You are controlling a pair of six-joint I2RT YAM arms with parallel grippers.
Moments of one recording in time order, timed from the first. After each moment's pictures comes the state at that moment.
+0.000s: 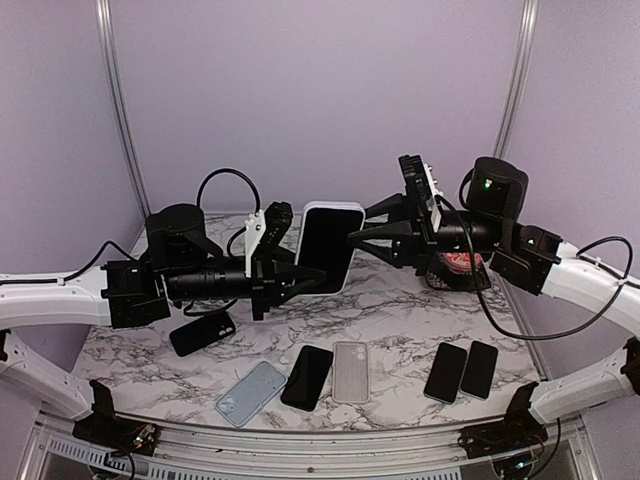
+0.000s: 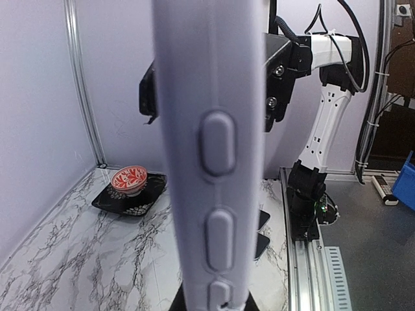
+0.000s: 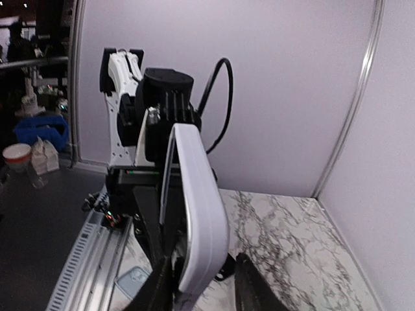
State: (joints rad) left arm -1.09 1.27 0.96 0.22 0.30 0.07; right arm 0.82 1.16 1.09 0.05 -0.70 -0.21
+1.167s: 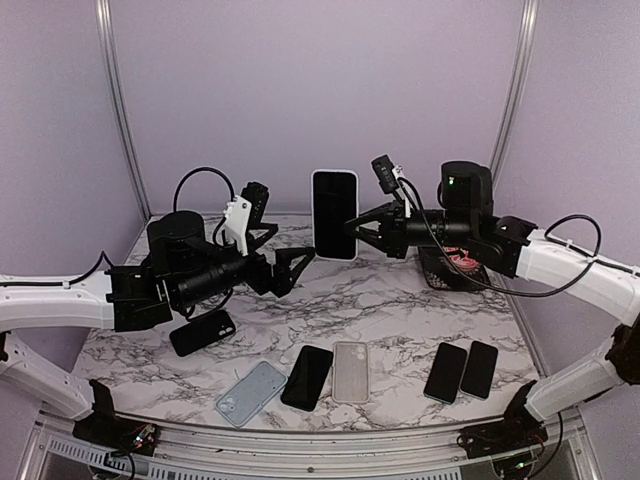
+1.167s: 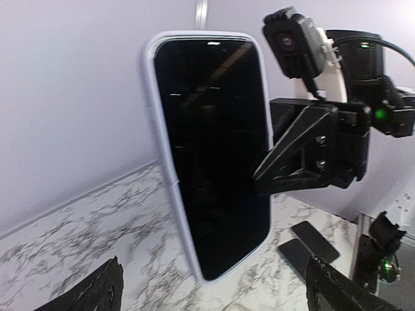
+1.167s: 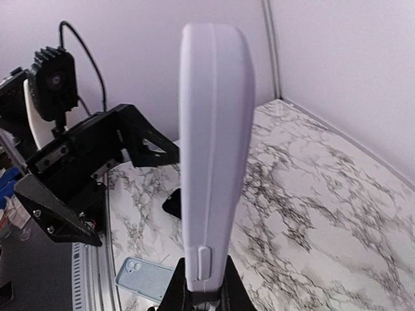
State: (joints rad) left arm -1.07 1.28 0.91 0.31 -0.14 -0.11; right arm 0.72 1.31 1.12 -0.02 -0.58 0.12
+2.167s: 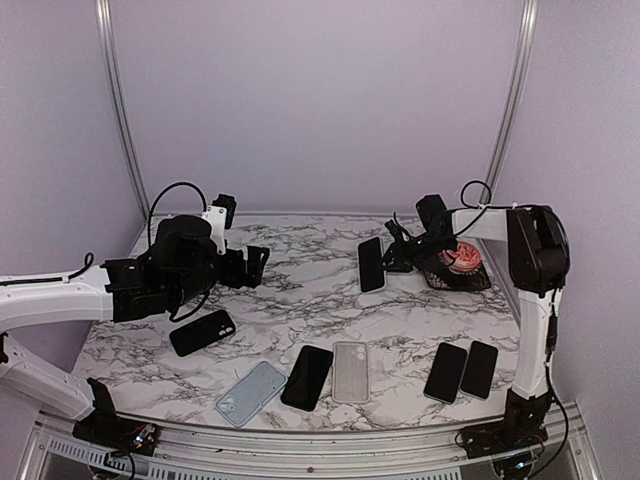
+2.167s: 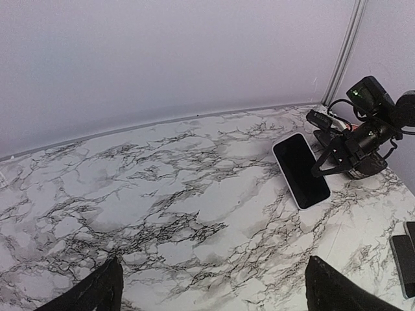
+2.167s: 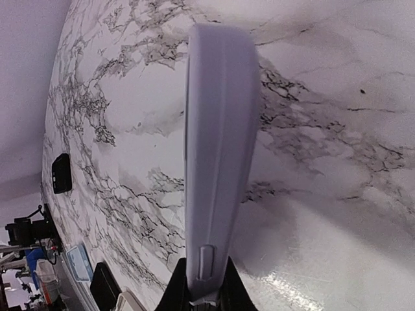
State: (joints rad) left arm -0.92 1.26 0.88 0.00 -0.47 -0.30; right arm 0.25 2.14 1.56 -0.53 -0.72 0.17
